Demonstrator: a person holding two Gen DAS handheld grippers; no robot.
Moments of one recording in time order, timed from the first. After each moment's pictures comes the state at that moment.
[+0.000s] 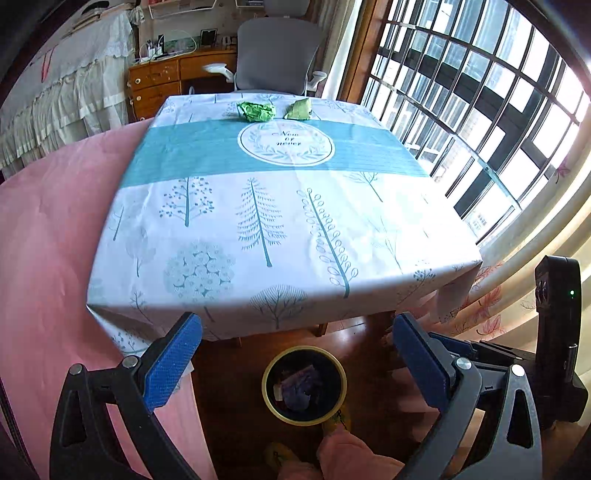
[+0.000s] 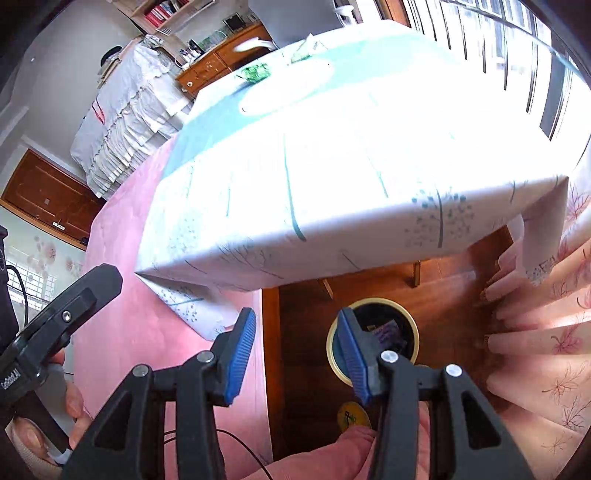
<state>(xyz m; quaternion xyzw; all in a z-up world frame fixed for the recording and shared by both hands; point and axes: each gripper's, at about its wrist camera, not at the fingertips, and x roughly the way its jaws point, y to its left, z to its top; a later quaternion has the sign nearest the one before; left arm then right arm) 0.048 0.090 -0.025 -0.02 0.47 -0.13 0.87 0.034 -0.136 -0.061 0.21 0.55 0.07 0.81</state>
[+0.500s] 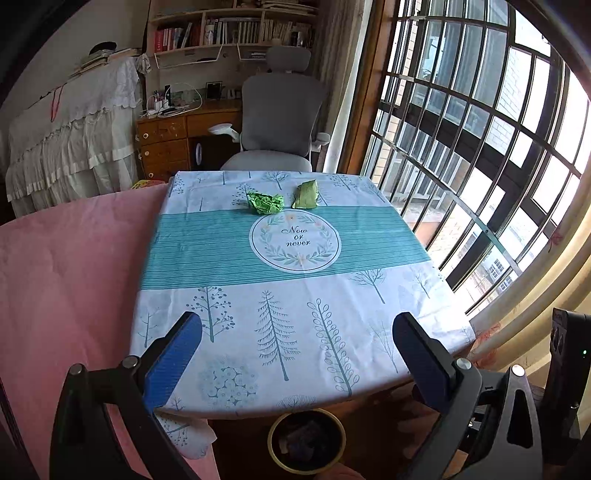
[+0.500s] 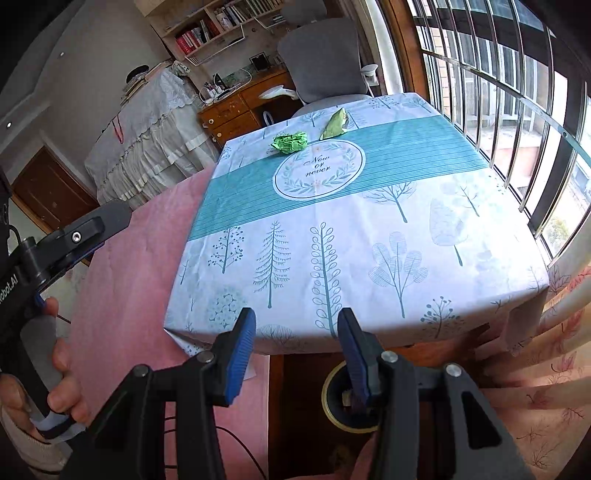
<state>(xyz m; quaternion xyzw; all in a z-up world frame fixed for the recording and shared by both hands) 0.119 0.100 0.088 -0.02 0.39 -0.11 0.91 0.086 -0.127 0.026 0.17 0.48 0.06 0.86</state>
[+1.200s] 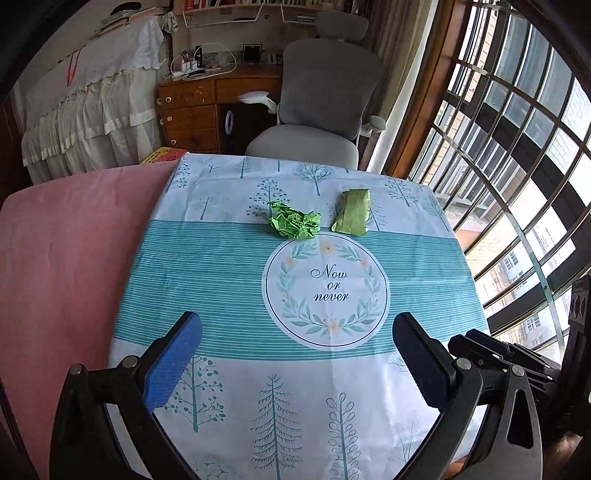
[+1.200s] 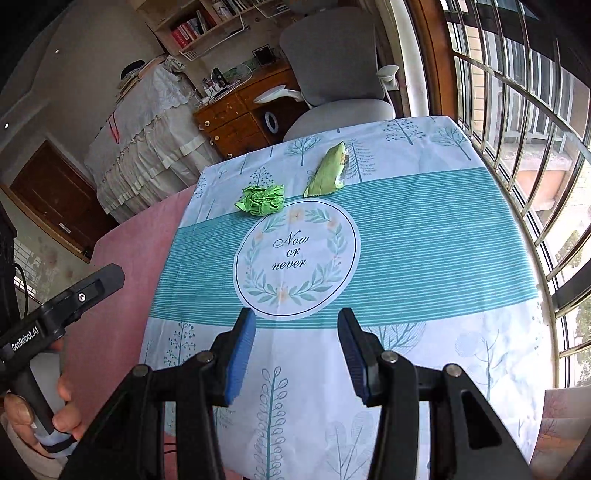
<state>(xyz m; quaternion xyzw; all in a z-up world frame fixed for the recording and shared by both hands) 0.337 0.070 0.035 -0.06 0.47 -0.02 0.88 0.325 -0.210 0.004 0.16 0.50 0.11 0.84</state>
